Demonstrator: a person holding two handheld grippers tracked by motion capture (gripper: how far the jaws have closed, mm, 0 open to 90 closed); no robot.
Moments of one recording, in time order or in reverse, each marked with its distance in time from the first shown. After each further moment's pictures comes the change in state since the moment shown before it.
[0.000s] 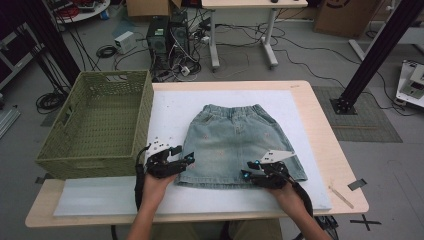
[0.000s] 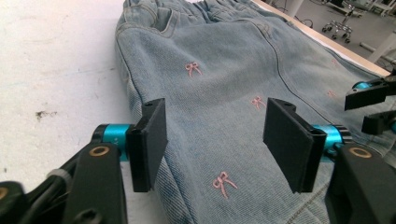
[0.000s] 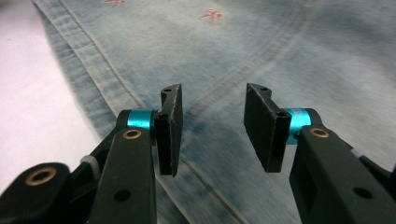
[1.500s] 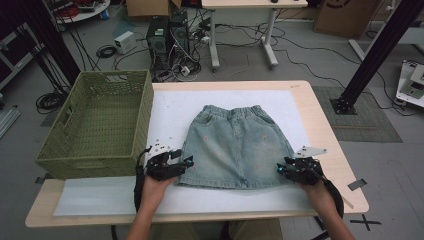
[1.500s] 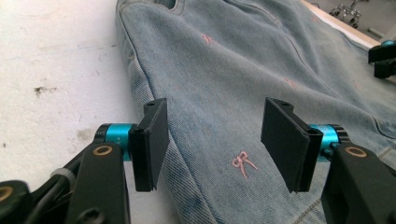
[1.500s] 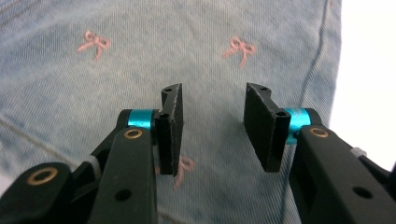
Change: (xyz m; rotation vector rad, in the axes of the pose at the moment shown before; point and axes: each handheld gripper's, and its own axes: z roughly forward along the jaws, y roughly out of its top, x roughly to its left) left arm 0.002 -0.008 0.000 0.052 0.009 -0.005; right arm -0.064 -0.039 -0.057 0.101 -0.276 0.062
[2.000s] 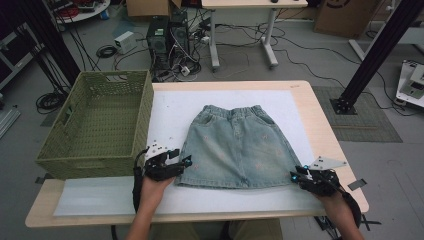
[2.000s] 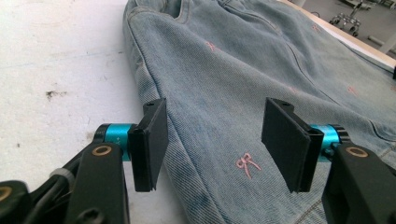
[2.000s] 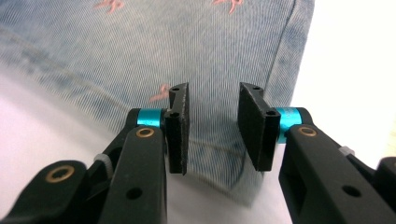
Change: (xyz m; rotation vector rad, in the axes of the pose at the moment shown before) left arm 0.002 -0.001 -0.004 -0.026 0.005 0.000; right arm -0.011 -0.038 -0.030 -0.046 0.014 -0.034
